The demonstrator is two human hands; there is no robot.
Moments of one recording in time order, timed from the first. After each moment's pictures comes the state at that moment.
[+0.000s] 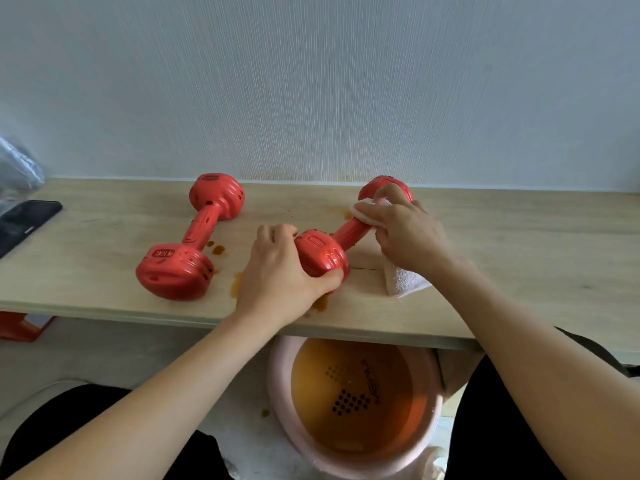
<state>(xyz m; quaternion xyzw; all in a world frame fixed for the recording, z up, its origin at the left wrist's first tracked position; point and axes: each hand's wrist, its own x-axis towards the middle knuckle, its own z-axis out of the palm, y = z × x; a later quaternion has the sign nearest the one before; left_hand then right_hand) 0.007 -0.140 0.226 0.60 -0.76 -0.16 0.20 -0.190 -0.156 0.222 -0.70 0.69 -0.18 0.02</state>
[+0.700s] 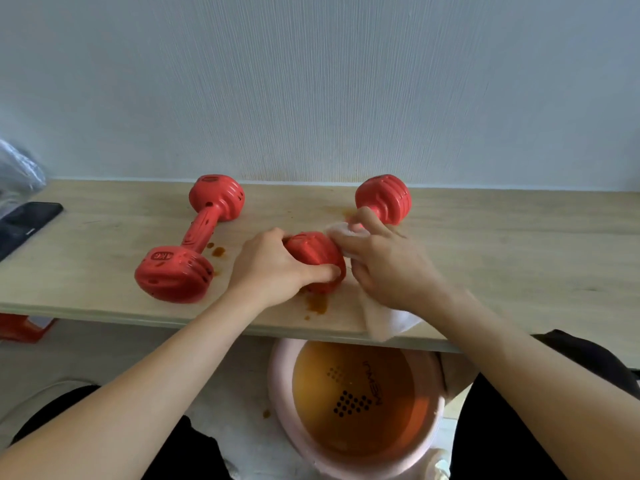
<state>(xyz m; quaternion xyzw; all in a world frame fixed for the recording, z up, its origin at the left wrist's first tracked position) 0.011 -0.157 0.237 0.62 -0.70 -0.27 0.21 -0.163 -0.129 0.220 -0.78 0.59 -0.20 0.04</state>
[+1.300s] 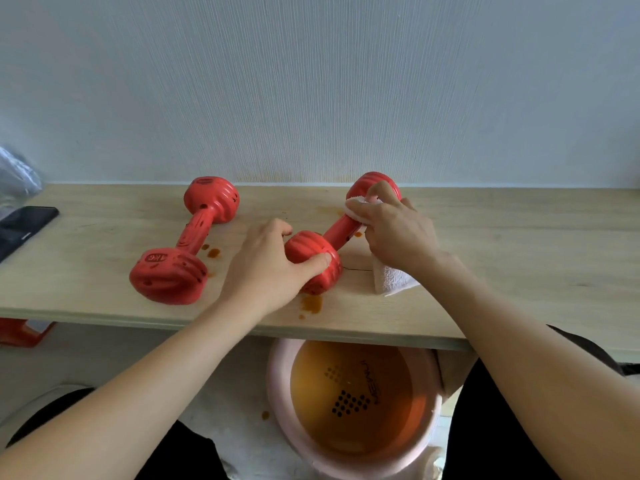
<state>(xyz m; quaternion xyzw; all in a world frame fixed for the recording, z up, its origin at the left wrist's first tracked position) 0.009 -0.147 0.243 0.60 -0.74 -0.22 0.18 -0.183 -0.159 0.225 -0.69 0.71 -0.16 0.01</state>
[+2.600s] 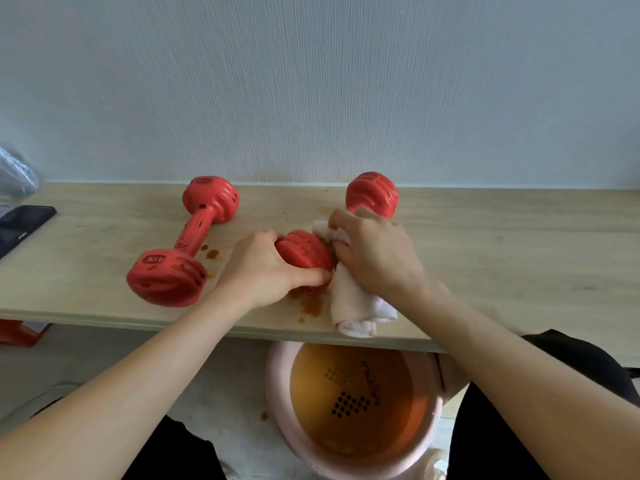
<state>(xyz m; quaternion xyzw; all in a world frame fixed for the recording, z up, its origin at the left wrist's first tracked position) 0.017 -0.166 0.236 0.60 -0.71 -0.30 0.20 -0.148 -0.140 0.232 -0.71 0.66 -0.25 0.02</state>
